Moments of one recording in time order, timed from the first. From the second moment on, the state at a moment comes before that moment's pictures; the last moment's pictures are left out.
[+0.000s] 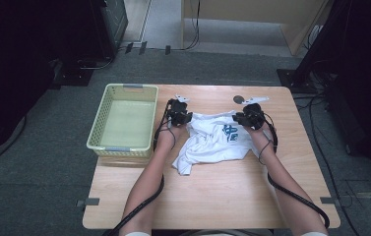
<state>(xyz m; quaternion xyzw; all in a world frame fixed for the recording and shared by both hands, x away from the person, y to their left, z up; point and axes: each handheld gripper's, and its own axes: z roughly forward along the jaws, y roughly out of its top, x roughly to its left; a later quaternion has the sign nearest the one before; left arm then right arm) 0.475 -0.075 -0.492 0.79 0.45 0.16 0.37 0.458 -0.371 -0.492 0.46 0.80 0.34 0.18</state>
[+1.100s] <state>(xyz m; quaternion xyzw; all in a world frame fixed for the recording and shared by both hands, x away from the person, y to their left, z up) 0.447 -0.062 -0.496 0.78 0.47 0.16 0.38 0.432 -0.371 -0.506 0.45 0.81 0.35 0.12</state>
